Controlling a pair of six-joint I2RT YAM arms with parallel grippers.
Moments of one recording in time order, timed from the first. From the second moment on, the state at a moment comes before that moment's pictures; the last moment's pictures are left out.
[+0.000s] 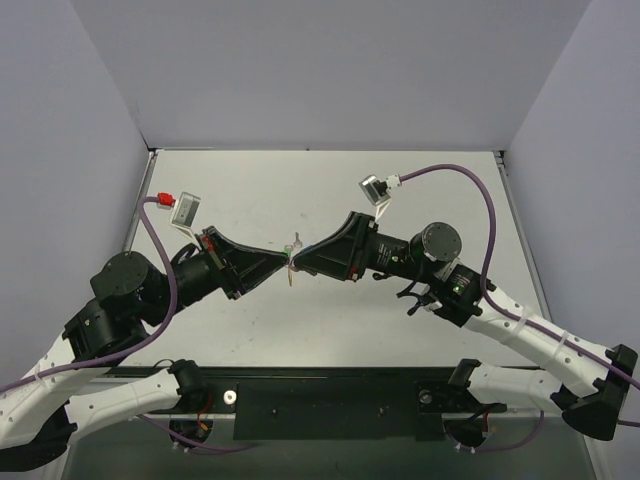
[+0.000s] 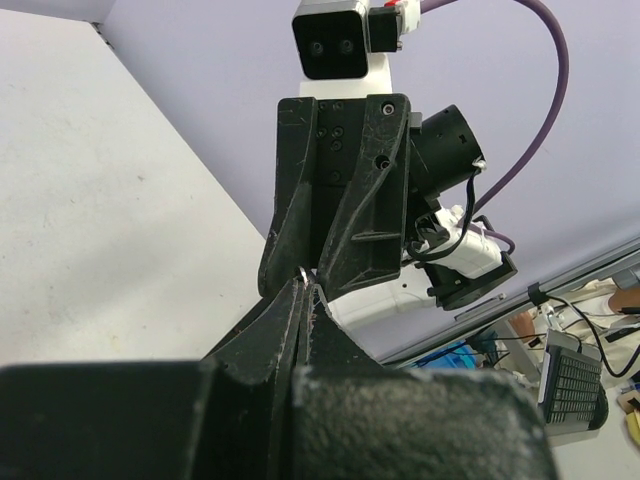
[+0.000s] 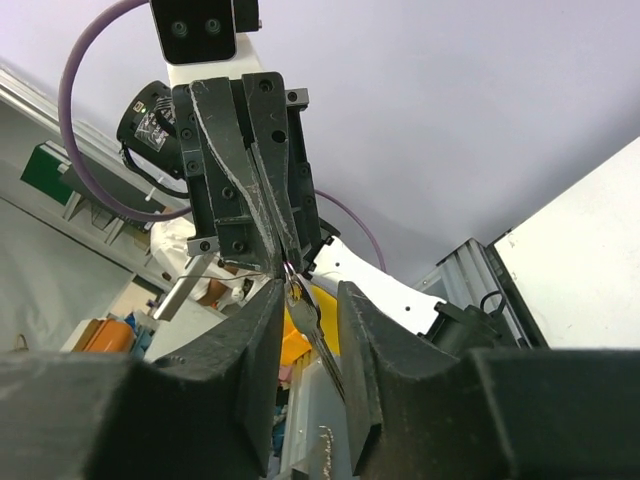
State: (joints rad) left arm -1.01 0.72 1.19 -0.37 -0.02 -0.82; right arm 0.93 1.05 0.99 0.32 -0.43 1.01
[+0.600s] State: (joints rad) left arm -1.01 0.70 1.19 -0.38 -0.03 -0.81; right arm 0.93 1.06 0.99 0.37 -0.47 1.03
